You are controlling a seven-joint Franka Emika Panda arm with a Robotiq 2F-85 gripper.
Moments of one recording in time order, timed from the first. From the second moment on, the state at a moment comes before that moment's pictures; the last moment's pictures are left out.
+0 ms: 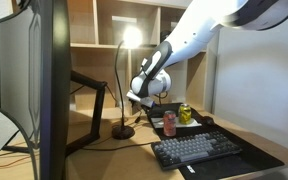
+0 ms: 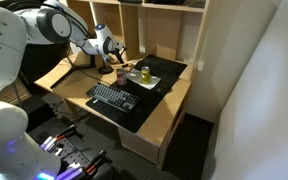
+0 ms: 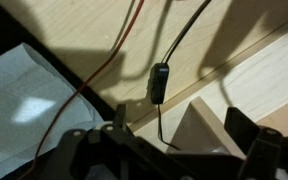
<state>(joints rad) 0.47 0.90 -0.11 -1.43 -0.01 2.86 0.89</state>
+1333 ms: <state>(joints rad) 0.40 1.25 -0.04 -0.87 0.05 2.54 0.82</state>
